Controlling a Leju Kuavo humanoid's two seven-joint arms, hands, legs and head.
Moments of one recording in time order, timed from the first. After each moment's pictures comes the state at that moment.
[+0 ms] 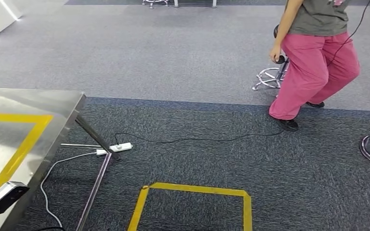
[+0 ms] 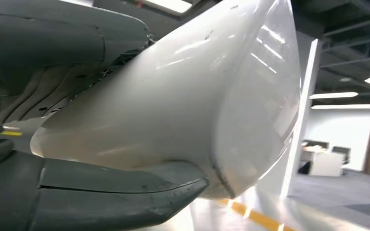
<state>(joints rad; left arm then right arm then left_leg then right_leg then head) 0.40 0.11 0.39 -1.90 -0.80 0.34 -0.13 0.20 0.35 -0.69 -0.75 0.59 -0.01 -0.11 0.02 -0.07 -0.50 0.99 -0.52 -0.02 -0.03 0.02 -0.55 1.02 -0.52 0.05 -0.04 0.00</state>
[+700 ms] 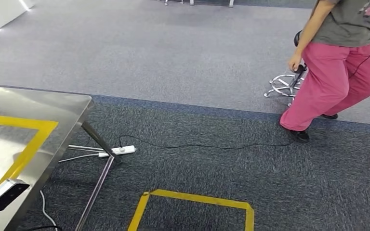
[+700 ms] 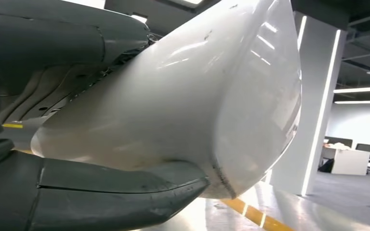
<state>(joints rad) 0.40 0.11 0.39 -1.90 -0.81 0.34 -0.13 0.20 0.35 -0.69 -0.75 0.59 -0.01 -0.11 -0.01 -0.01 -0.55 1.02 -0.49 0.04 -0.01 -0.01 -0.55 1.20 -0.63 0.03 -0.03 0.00</state>
